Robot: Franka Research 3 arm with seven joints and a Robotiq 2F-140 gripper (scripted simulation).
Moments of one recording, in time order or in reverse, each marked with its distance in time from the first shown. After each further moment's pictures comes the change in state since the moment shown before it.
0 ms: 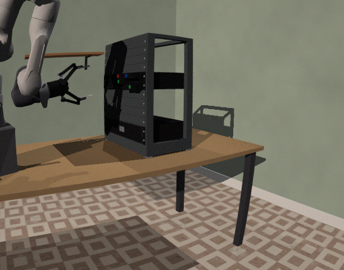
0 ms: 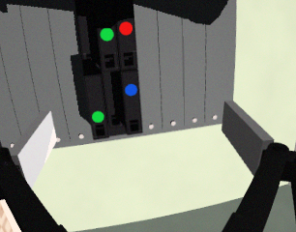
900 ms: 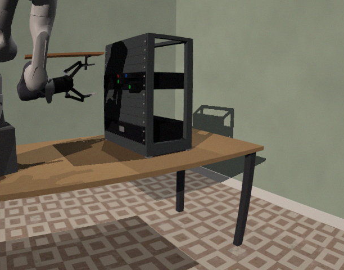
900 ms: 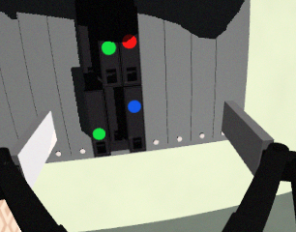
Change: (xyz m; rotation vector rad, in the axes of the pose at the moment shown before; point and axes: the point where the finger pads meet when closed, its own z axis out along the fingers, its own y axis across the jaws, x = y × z) arm 0.016 0.004 0.032 0.046 -0.003 -0.003
